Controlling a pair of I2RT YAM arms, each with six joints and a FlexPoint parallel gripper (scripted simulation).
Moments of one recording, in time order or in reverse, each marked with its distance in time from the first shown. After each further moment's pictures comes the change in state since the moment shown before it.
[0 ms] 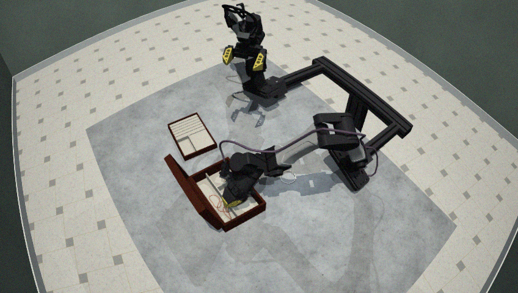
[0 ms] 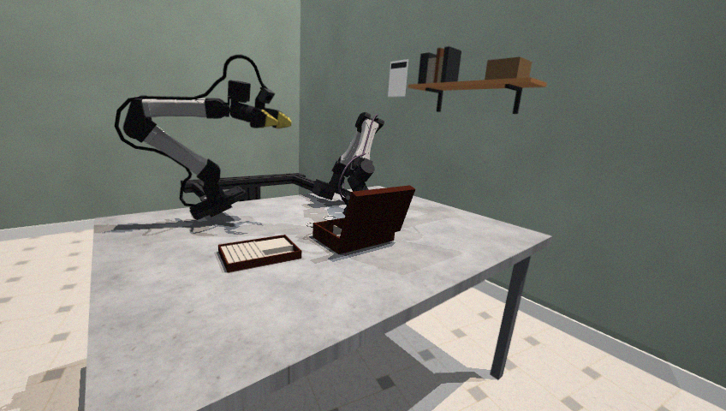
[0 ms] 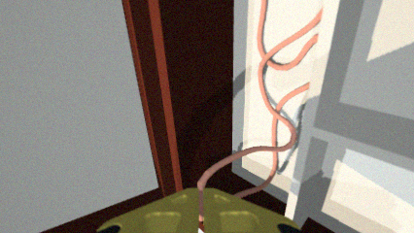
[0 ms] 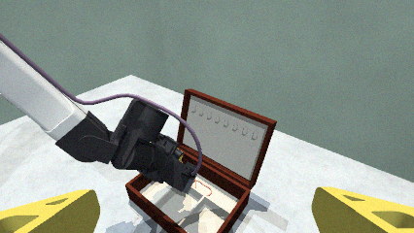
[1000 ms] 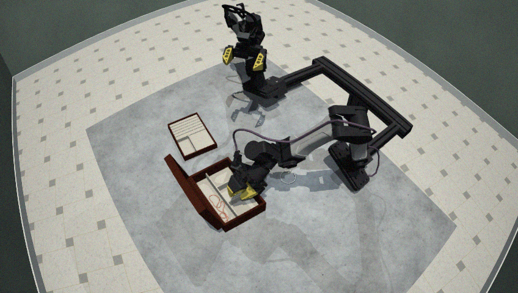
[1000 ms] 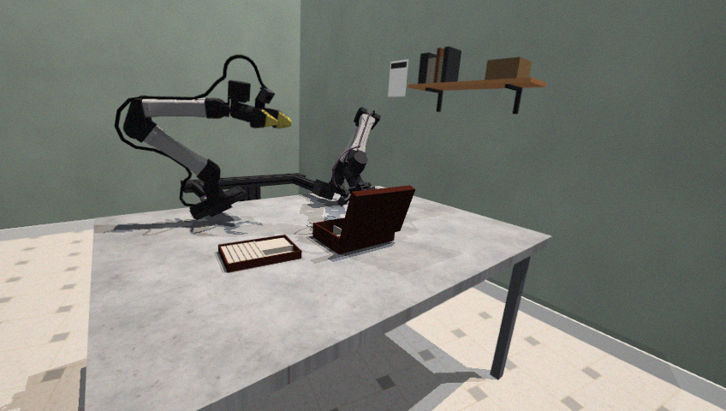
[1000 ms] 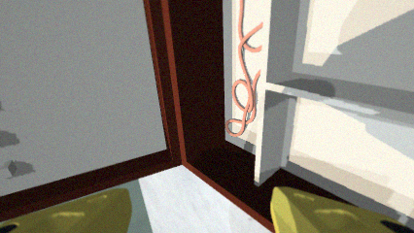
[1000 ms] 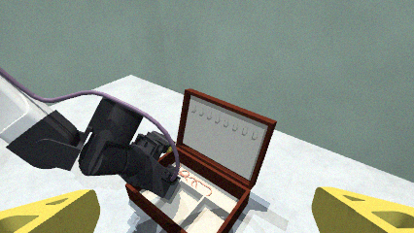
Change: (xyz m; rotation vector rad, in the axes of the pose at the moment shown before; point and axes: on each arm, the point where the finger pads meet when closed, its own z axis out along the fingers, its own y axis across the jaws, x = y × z) left arm 0.004 -0.008 -0.049 -0.049 -0.024 0.009; right arm 0.000 0.000 0.000 0.000 0.000 0.000
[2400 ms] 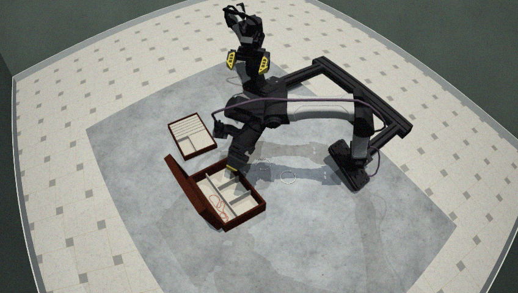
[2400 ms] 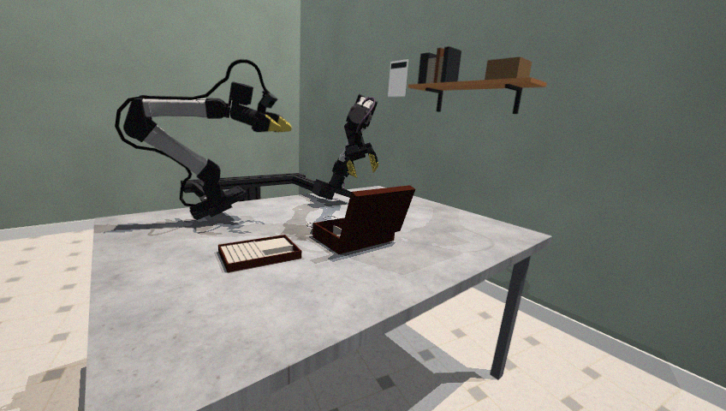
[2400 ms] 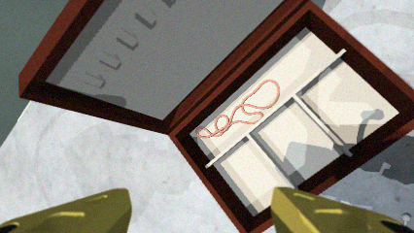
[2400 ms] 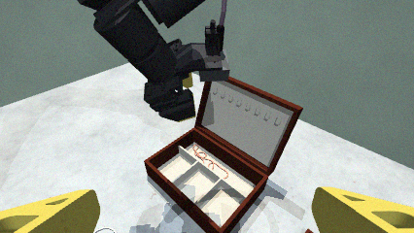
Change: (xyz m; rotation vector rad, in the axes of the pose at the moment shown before) left arm -0.027 0.104 -0.096 0.278 0.052 -0.846; right arm 0.018 0.017 0.000 -0.094 0.065 -0.026
